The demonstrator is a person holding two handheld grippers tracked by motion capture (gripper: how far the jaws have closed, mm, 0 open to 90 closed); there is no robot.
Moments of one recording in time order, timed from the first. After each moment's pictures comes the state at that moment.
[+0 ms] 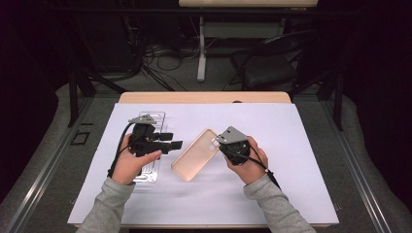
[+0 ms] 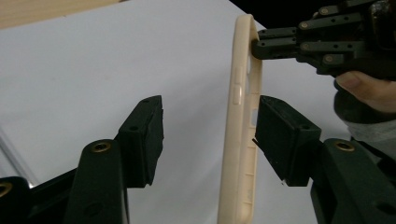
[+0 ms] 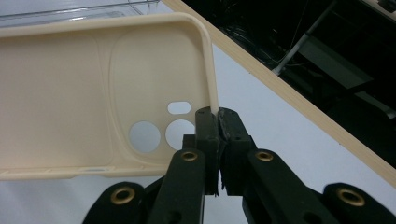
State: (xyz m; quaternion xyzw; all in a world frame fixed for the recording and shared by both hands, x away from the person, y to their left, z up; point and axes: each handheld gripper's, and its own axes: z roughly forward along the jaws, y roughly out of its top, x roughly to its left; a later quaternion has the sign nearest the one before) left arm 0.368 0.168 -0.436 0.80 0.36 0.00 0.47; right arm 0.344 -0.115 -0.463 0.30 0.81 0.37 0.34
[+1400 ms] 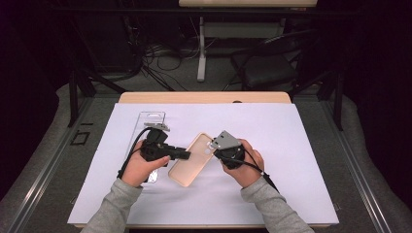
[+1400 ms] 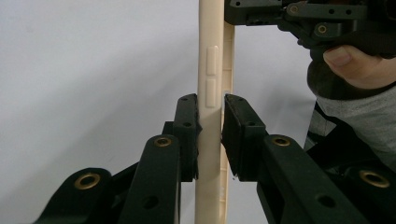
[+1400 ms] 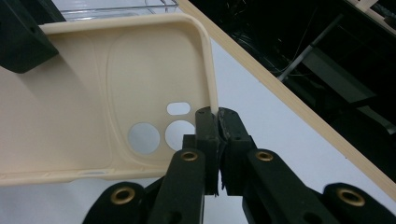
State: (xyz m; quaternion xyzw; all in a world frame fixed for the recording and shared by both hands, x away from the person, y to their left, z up) left arm 0.372 0.146 -0.460 0.83 0.34 -0.09 0.43; right arm 0.335 -0.102 -0.466 0.27 0.82 0.36 0.35
